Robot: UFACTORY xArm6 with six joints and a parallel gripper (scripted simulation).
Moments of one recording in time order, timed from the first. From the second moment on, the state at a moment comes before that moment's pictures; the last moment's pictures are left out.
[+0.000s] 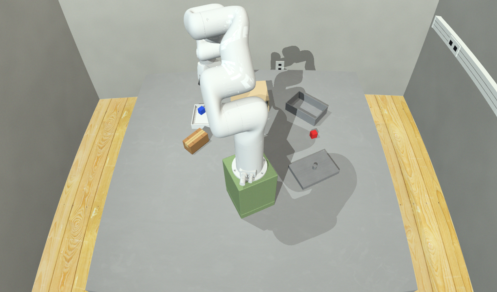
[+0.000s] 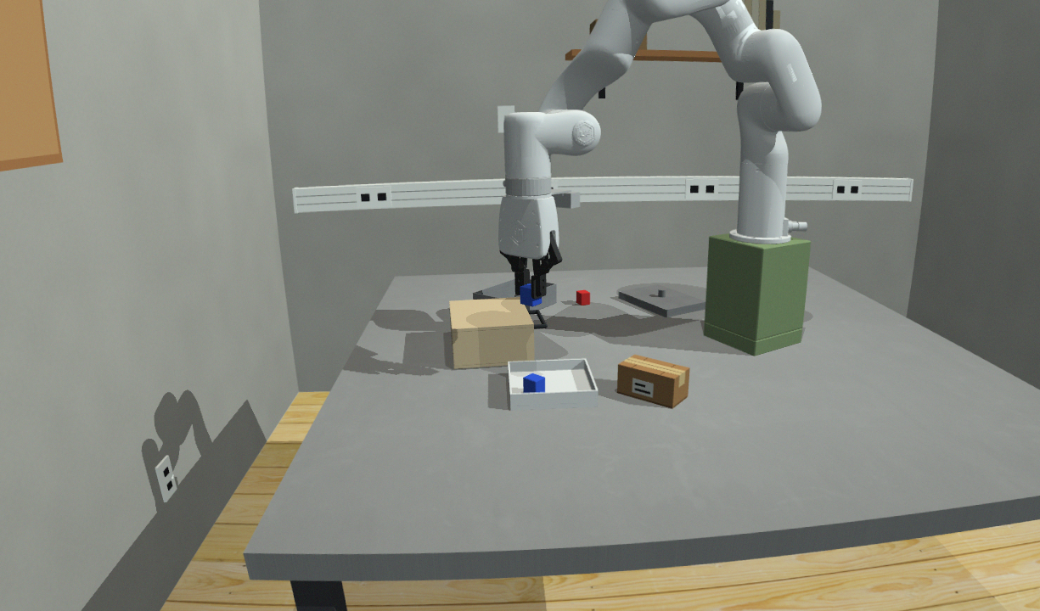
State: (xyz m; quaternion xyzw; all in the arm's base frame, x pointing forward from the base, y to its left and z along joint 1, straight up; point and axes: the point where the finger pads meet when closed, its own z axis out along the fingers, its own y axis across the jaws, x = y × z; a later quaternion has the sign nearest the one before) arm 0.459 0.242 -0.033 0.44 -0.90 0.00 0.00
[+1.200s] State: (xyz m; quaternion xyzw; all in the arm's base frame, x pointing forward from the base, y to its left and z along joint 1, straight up) arm 0.459 0.242 -0.070 0.44 -0.90 0.00 0.00
